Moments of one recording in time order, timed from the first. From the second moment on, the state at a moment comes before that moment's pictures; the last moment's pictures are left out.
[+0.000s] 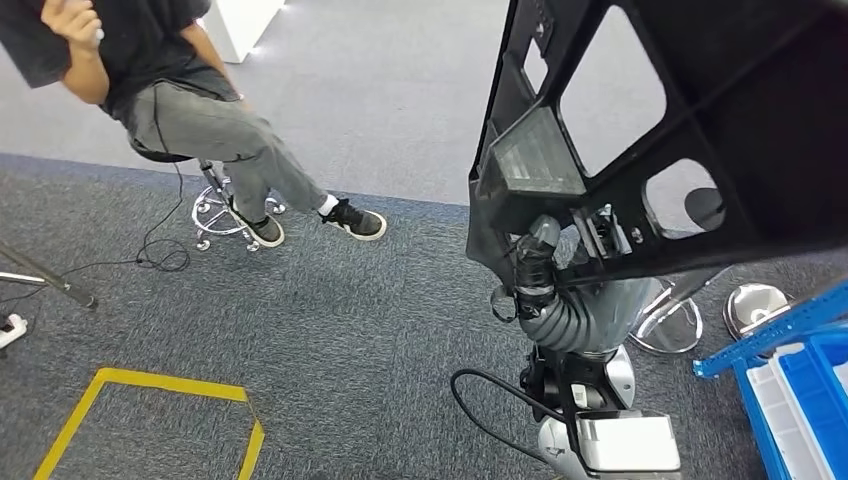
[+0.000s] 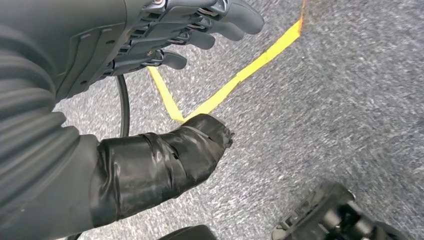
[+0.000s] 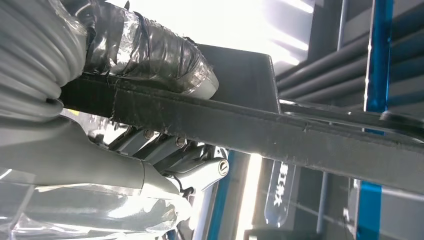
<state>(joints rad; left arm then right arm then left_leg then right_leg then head) -0.16 -0.03 -1.19 -0.24 0.29 0.47 0.02 -0.34 -0.09 0.57 -1.96 0.35 -0.67 -0.22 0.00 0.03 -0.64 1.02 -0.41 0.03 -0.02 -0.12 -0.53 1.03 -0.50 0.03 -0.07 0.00</state>
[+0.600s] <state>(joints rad) -0.15 -0.03 -1.19 -0.24 0.30 0.47 0.01 -0.35 -0.08 0.58 -1.93 0.29 -0.65 -0.25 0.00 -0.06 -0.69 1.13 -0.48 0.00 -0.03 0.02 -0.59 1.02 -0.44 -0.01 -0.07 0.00</state>
